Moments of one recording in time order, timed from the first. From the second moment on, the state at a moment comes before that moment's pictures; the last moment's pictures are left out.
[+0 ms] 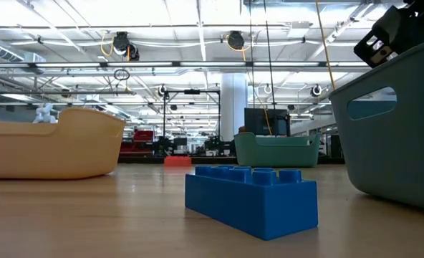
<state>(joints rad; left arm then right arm) -0.38 1.63 1.53 -0.69 -0.17 -0.24 0.60 1.19 0.57 0.06 0.06 0.56</state>
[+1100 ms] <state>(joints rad) -0.41 2.03 1.53 -0.53 -0.03 0.30 0.54 1.11 0.57 0.42 0.26 0.03</state>
